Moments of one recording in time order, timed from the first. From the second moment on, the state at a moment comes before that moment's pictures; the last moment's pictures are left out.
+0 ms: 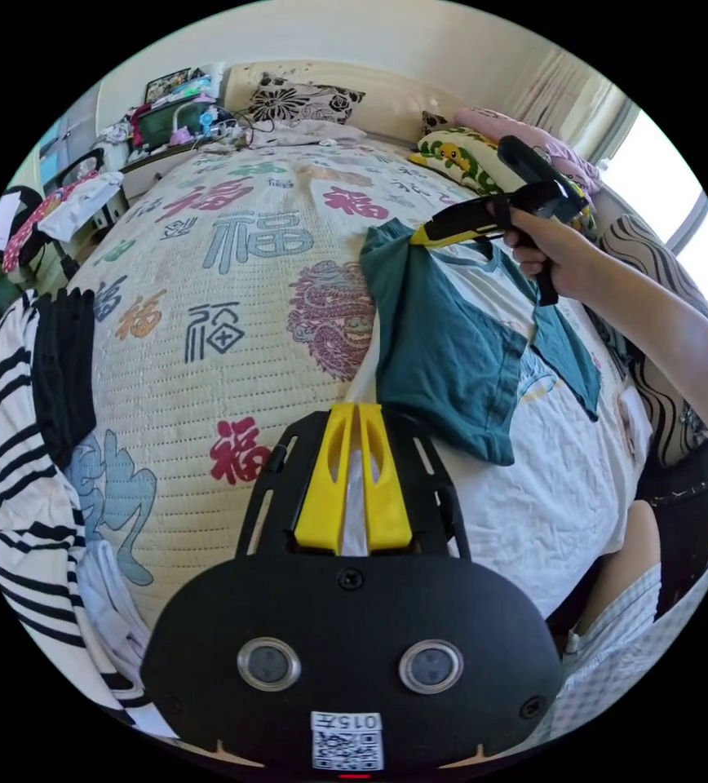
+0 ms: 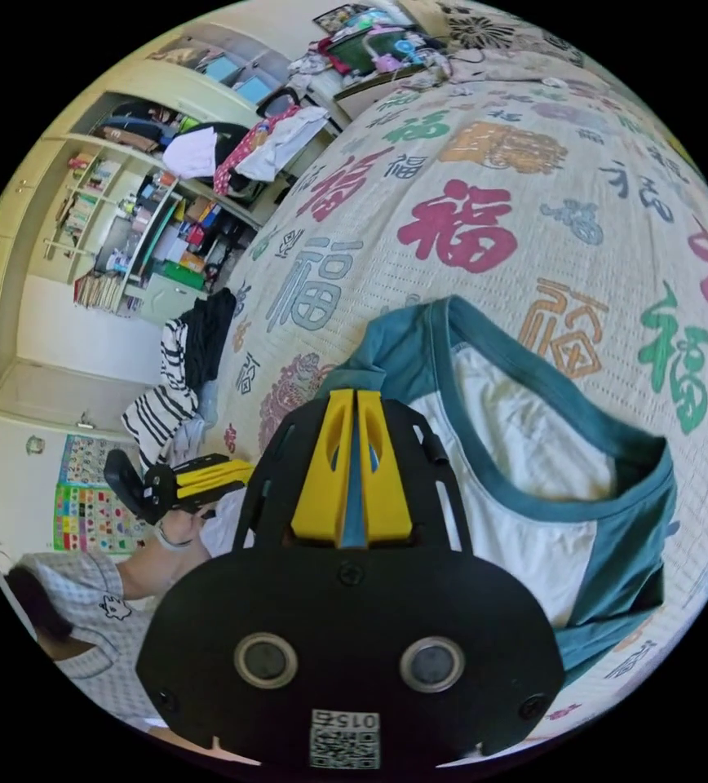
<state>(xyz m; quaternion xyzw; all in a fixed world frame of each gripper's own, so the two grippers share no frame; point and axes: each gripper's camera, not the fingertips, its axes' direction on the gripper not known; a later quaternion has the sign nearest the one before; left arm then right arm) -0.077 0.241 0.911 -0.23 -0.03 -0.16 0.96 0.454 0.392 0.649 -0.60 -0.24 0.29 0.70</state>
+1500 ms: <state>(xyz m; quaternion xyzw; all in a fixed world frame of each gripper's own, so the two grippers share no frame) -0.139 -0.008 0.971 -0.15 0.16 -0.04 0.98 0.615 0.424 0.353 -0.60 -0.08 0.26 0.76</state>
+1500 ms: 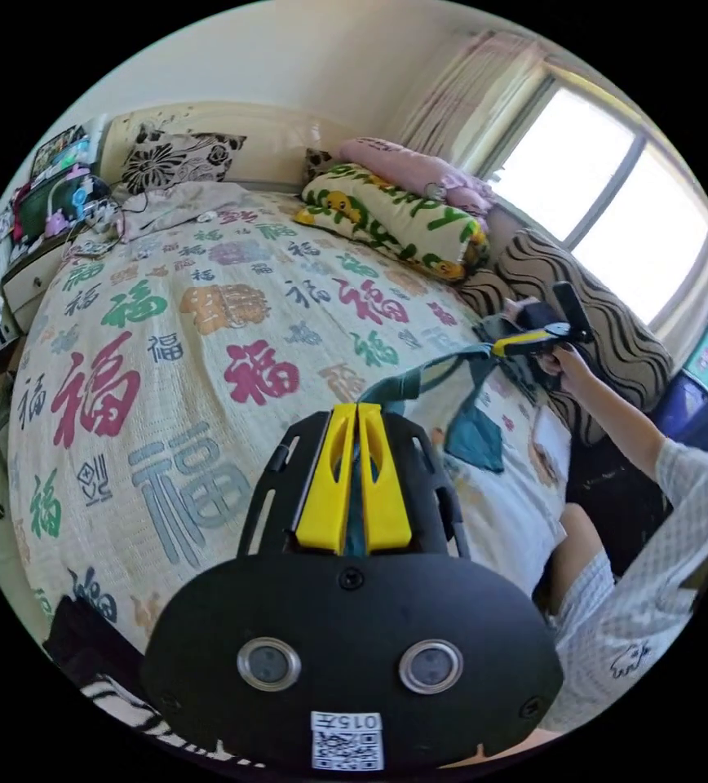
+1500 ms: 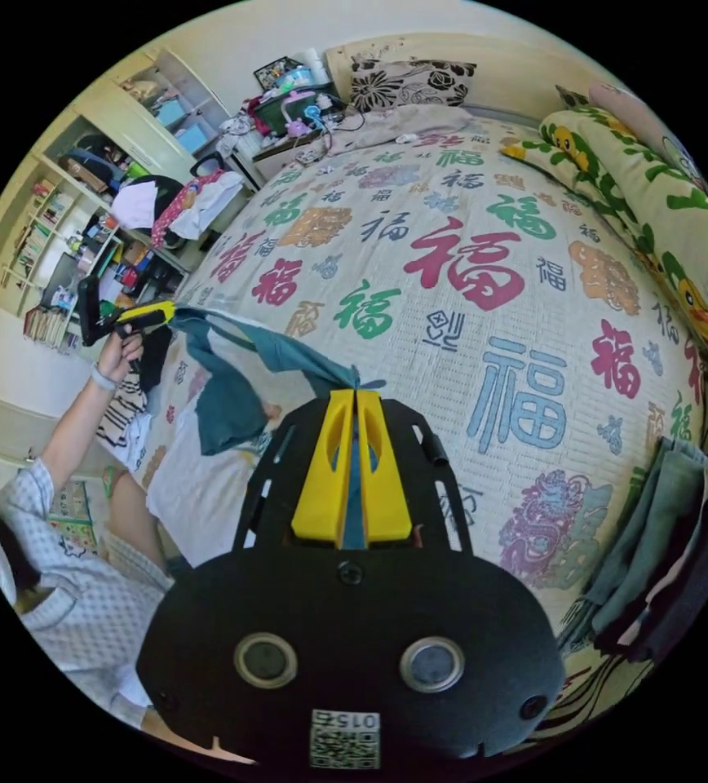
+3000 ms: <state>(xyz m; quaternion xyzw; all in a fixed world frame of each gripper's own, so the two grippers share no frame) -0.164 0.201 0.741 -0.19 0.06 -0.28 0.94 0.501 0.588 0.048 -0.51 -0.05 0.47 0.72</state>
